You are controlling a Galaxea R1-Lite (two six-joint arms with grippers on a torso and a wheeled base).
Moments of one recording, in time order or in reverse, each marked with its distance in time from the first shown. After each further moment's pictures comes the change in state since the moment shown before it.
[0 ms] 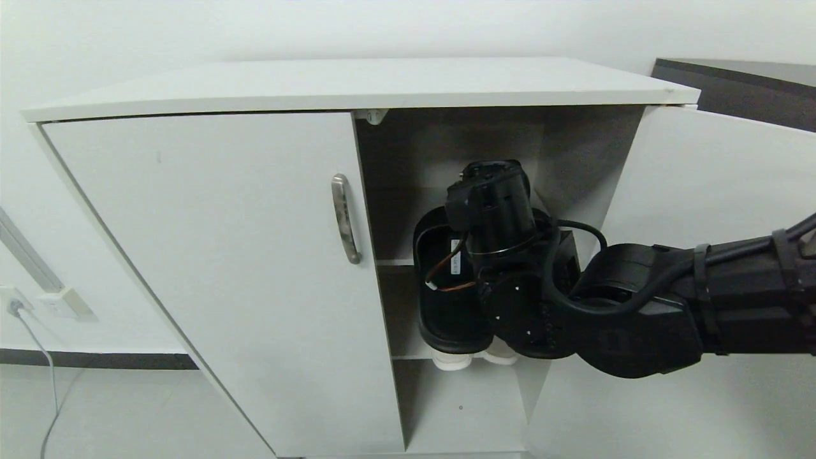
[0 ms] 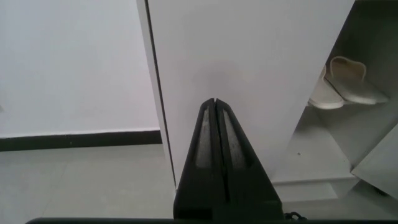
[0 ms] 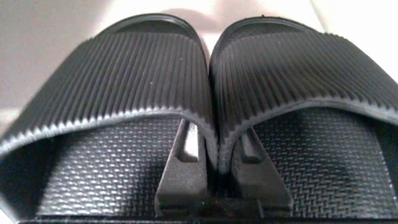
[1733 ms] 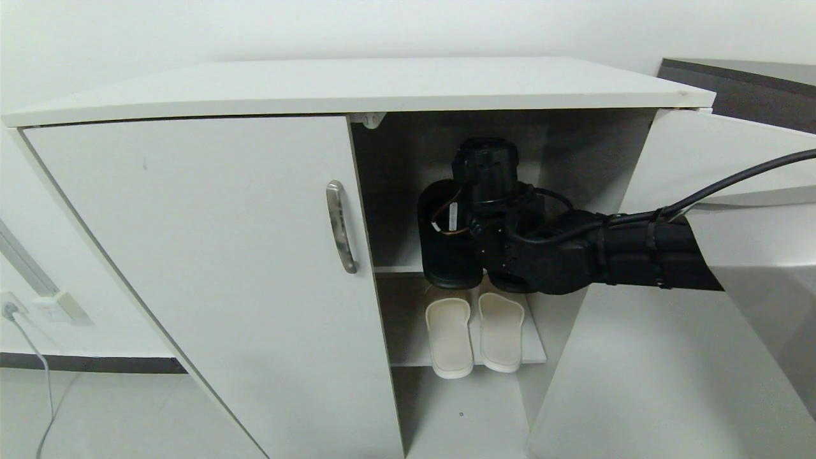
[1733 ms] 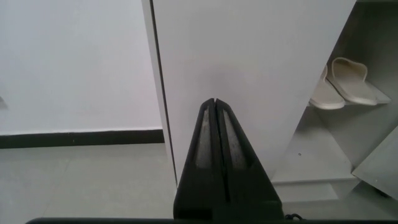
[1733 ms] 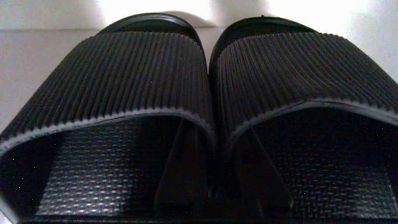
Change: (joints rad) left arm 0.000 -0.001 0.000 0.000 0.015 -0.003; right arm -0.173 0.230 -0.365 0.003 0.154 -0.103
